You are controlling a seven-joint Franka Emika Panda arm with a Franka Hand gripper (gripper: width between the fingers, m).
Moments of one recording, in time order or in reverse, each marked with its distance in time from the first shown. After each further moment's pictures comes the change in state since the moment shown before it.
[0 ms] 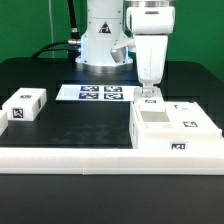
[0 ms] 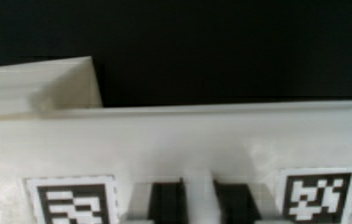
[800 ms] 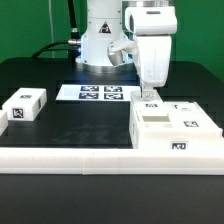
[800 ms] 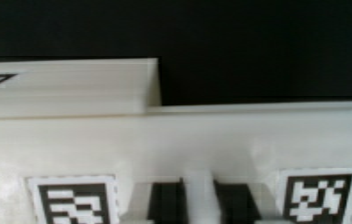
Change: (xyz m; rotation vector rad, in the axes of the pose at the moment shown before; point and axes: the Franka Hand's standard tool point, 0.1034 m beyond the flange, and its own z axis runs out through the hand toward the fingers) arm -0.004 0.033 -0.001 -0.016 0.005 -0.084
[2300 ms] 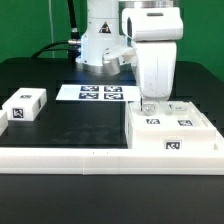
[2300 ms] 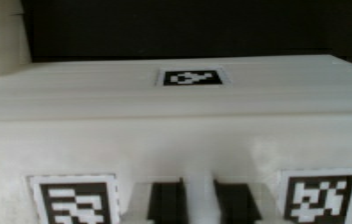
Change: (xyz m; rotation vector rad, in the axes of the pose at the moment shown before) arm -0.010 0.070 0.000 0.002 0.002 -0.004
